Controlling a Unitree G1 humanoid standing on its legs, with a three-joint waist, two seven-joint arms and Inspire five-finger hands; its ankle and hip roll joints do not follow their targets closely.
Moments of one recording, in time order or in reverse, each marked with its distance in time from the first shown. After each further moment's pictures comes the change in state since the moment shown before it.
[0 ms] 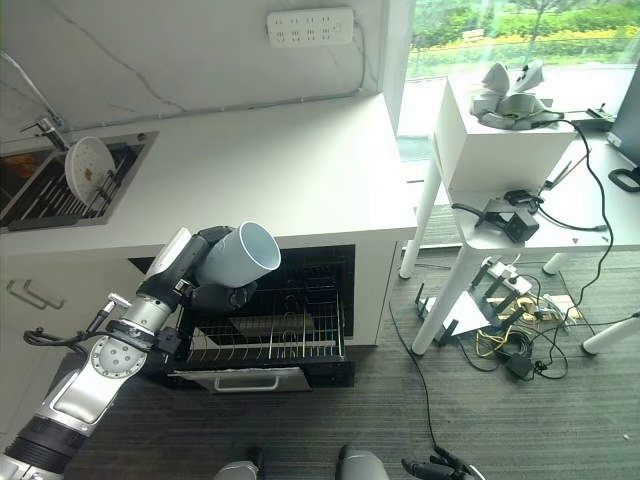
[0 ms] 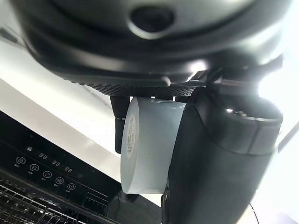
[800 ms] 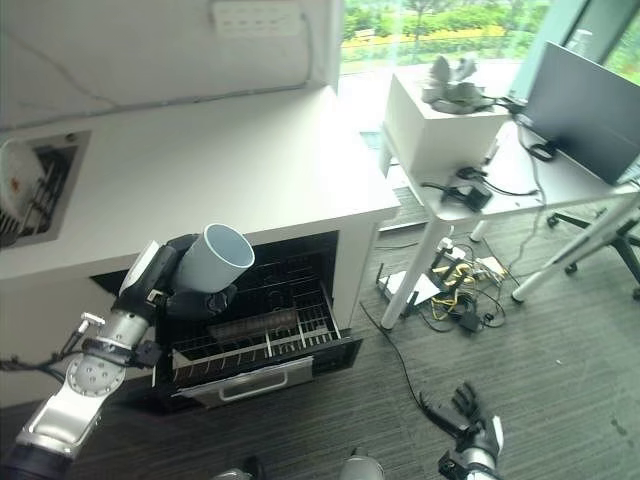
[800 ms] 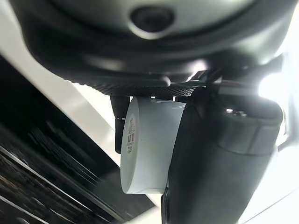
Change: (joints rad) left arm 0.178 -0.104 0.128 -0.028 -0.207 -0.058 0.000; right arm 0.212 0.111 -0.134 -0.746 0.074 -0.215 -0.300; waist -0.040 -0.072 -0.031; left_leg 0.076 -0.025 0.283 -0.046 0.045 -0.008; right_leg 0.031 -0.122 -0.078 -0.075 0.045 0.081
